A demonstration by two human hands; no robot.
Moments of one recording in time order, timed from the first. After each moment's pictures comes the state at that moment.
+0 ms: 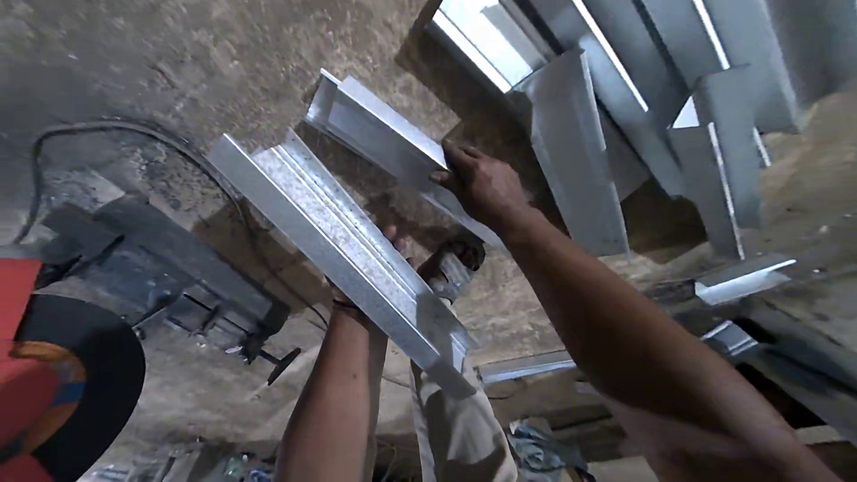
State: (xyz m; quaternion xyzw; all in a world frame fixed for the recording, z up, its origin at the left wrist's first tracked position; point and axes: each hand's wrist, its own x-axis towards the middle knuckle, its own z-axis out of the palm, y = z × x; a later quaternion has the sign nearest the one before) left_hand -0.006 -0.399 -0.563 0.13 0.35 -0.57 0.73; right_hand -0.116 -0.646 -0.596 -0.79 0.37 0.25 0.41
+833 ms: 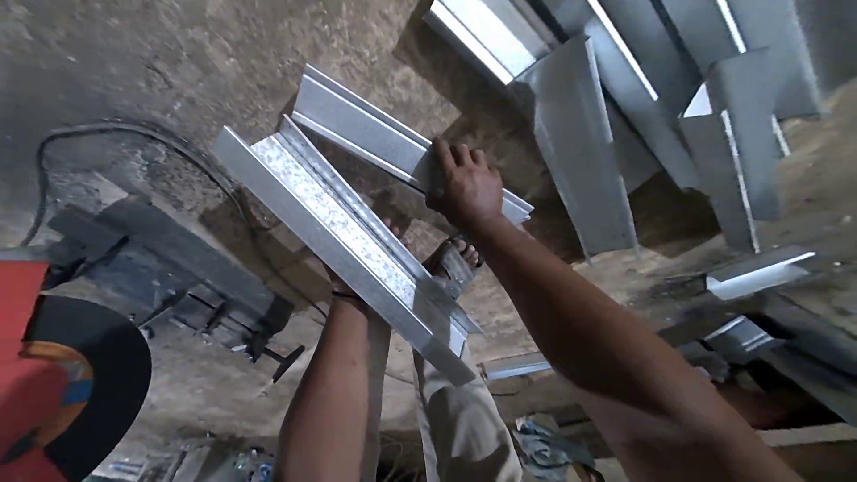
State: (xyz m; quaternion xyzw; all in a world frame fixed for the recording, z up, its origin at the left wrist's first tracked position) left_hand -0.026 -0.310 -0.682 0.11 0.28 -0.58 0.75; right_hand -0.098 -0.611 -0.604 -0.80 0.40 0.32 0.30
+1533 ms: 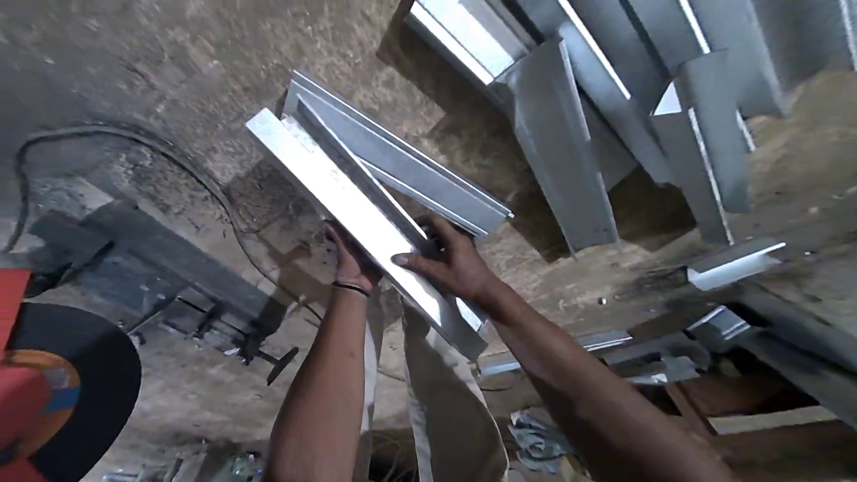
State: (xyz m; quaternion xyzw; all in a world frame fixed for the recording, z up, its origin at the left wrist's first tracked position) left_hand -0.015 -0.437 -0.557 0.55 0.39 -0.51 0.53; right_hand -0.156 -0.556 -0.533 -0.58 0.44 0.19 0.66
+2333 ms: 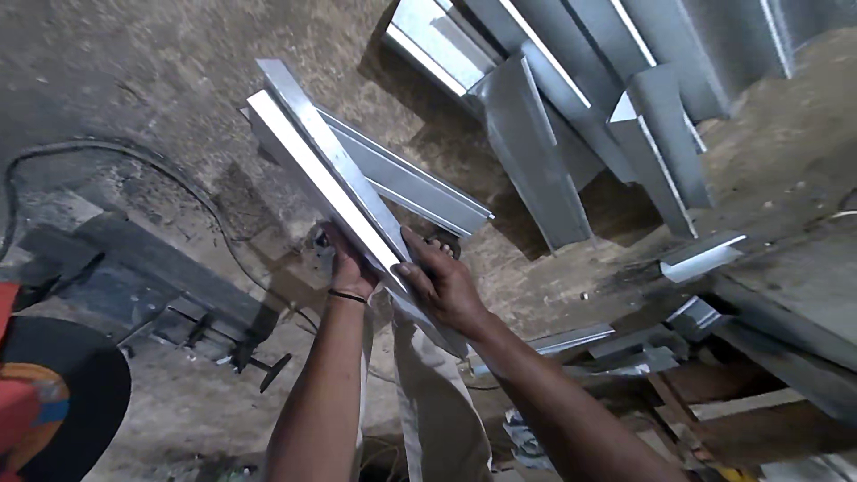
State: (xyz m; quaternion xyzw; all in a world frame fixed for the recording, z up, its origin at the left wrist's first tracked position) left_hand -0.024 -0.457 -0.541 0.56 0.41 -0.52 0.50; right_hand -0.172 -0.533 -0.500 -0.66 0.44 0.06 0.61
